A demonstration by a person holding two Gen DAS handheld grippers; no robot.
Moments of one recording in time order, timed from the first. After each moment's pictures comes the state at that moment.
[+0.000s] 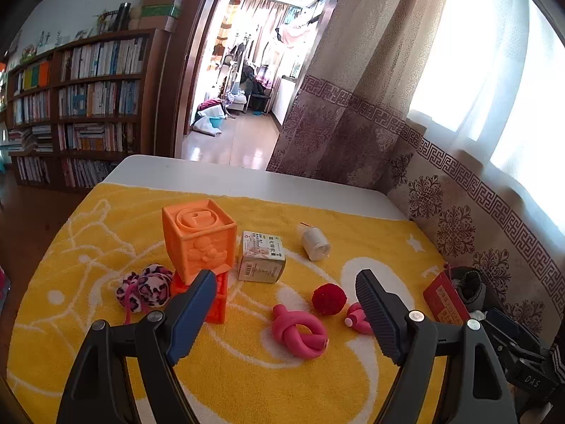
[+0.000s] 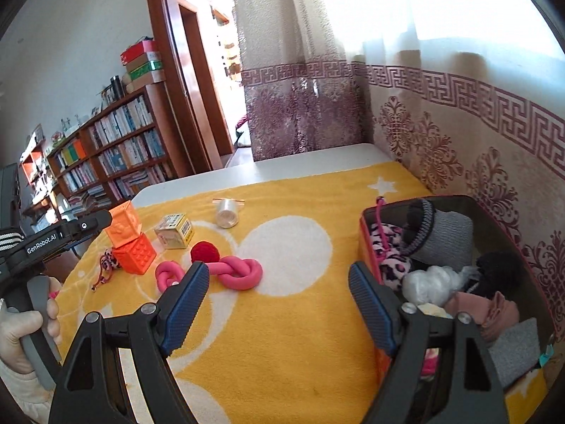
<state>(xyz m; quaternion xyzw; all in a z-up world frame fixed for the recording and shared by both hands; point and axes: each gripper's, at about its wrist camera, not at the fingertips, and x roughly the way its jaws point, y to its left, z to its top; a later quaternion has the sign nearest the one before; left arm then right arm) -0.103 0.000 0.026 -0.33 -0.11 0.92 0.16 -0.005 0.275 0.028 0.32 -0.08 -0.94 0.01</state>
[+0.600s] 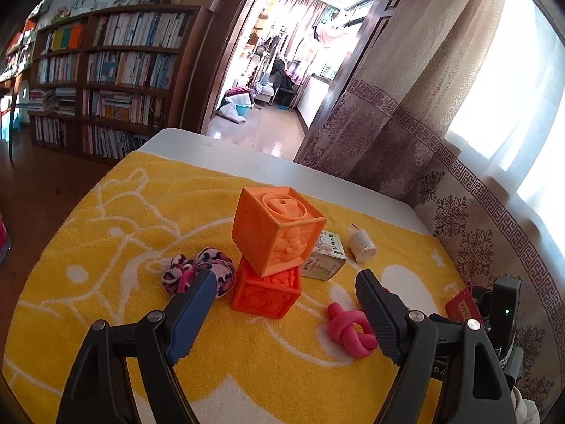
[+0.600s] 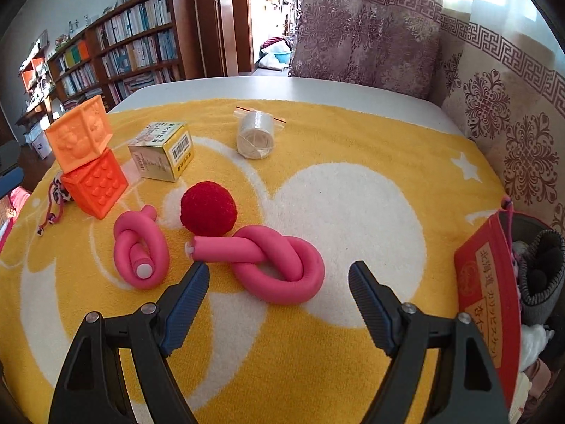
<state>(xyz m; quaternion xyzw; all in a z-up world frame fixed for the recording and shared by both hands) -0.115 -0.055 -0.001 -0.35 -0.16 0.91 0.13 -0.114 0.218 -0.053 0.46 0.02 -0.89 0.03</state>
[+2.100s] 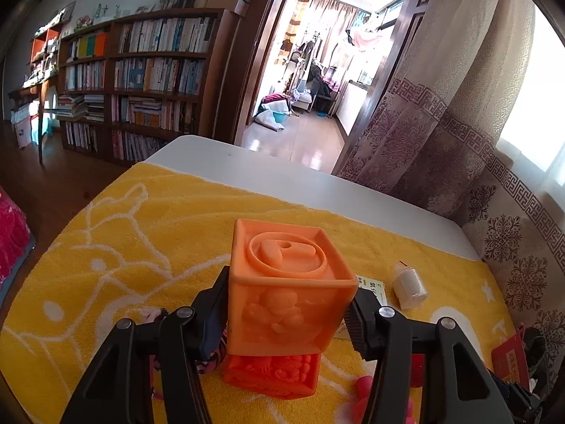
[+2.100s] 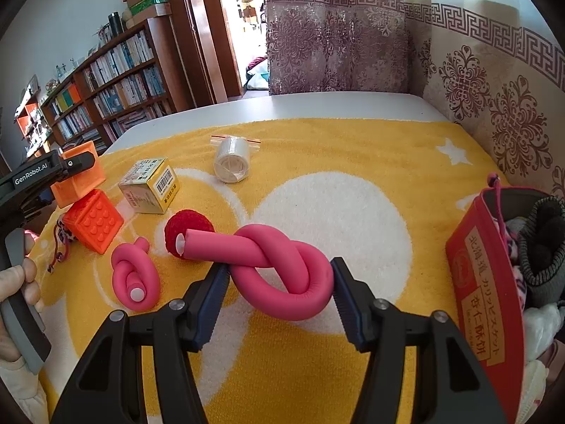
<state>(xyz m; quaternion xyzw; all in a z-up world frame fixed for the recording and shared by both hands) -0.191 -0.027 -0.021 -0.34 -0.15 0.93 0.04 -0.105 0.245 -0.045 0.41 -0.05 -0.91 0.03</state>
